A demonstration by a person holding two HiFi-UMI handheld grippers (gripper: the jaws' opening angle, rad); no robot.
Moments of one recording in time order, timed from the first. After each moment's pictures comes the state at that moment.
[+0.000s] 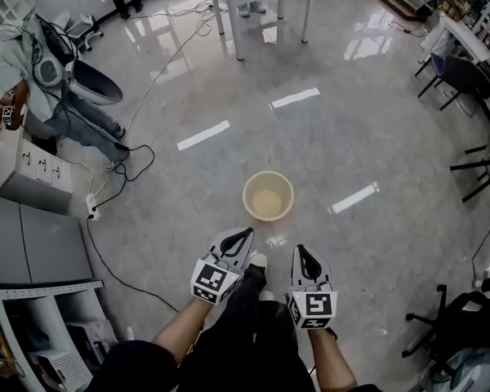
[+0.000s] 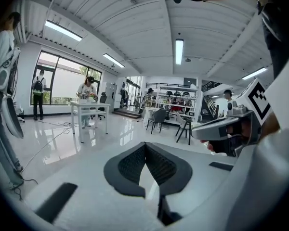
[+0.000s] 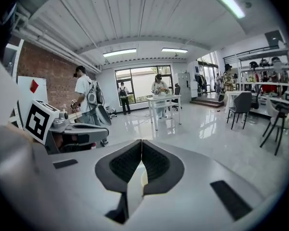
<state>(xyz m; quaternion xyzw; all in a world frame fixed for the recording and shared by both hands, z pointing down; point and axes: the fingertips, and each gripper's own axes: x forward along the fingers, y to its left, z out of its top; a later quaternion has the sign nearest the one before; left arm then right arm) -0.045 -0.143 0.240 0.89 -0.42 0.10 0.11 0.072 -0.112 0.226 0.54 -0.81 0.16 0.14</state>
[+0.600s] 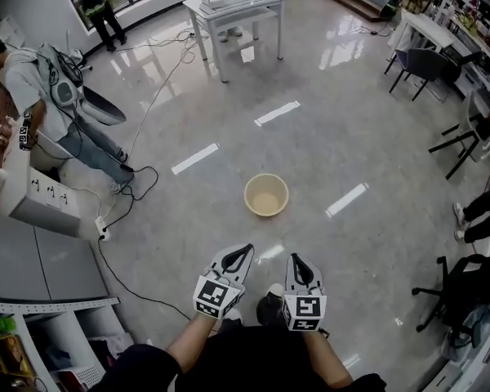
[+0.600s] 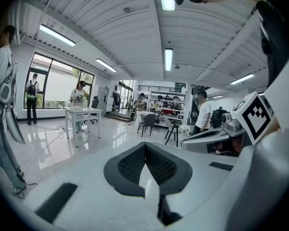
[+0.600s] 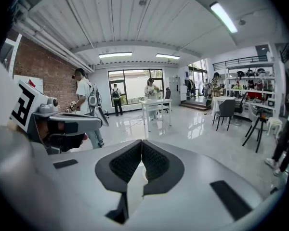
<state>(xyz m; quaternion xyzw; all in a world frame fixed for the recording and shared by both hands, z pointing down) -0.070 0.008 0.120 0.91 -0.38 0.09 0.10 0.037 0.035 0.135 0.60 -0.77 0.16 0.14</state>
